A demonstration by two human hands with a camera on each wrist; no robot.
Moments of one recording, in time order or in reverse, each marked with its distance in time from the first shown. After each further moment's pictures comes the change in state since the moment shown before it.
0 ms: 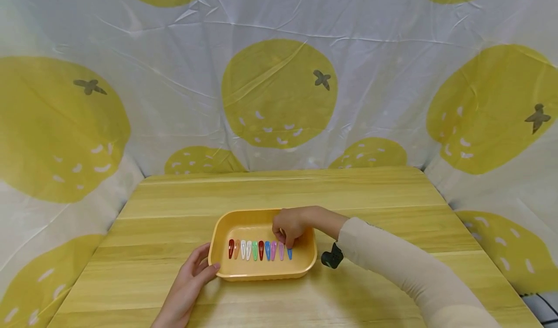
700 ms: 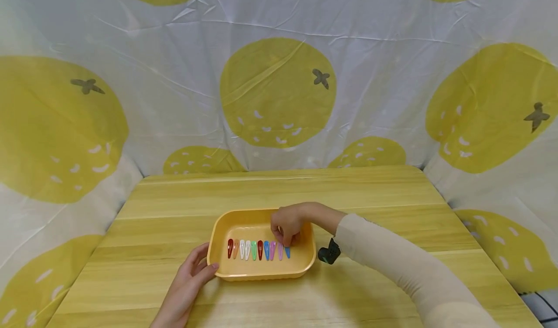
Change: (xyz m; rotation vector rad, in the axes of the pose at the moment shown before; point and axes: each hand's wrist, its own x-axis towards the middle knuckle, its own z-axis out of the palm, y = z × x) left_hand -0.001 -0.001 0.001 -0.005 -0.002 0.023; right_hand 0.001 0.003 -0.009 0.111 -0.101 -0.041
